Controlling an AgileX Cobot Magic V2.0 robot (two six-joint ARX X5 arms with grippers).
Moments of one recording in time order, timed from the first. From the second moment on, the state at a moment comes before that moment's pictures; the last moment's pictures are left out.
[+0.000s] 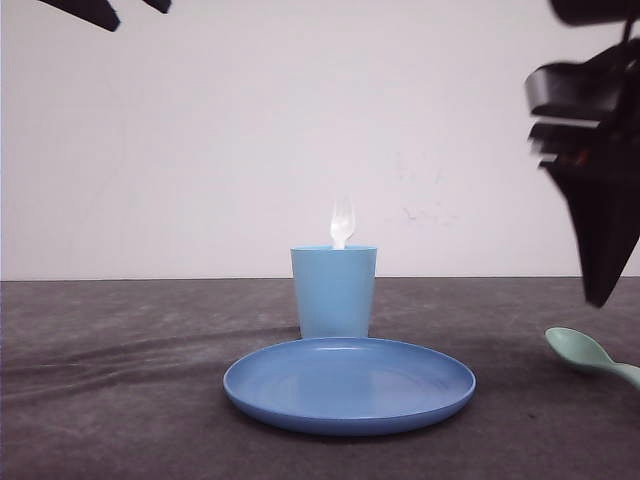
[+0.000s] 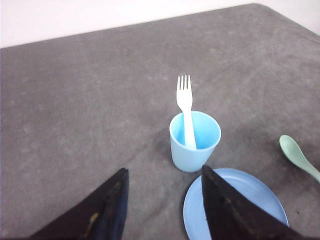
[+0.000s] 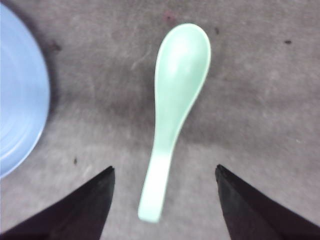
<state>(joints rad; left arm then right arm) -0.86 0.84 0.86 -0.47 -0.34 -0.21 0.50 1.25 0.81 -0.80 0.04 0.38</state>
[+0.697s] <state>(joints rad) -0.86 0.82 0.86 -0.57 -0.34 -0.21 0.54 1.45 0.81 -0.73 0.11 0.42</state>
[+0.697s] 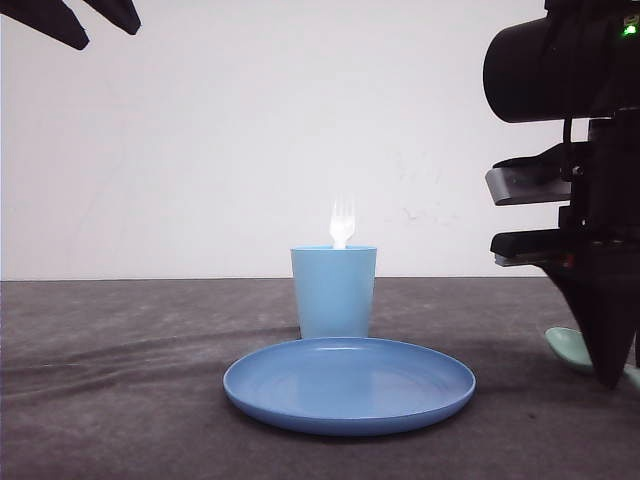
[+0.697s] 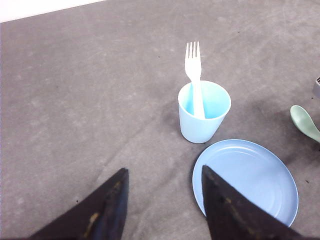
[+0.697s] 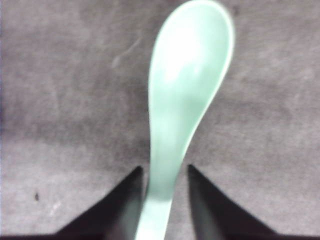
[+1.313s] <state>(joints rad) -0.86 0.82 0.86 -0.57 -0.34 -0.25 0.80 1.22 1.02 -0.33 0.21 0.20</state>
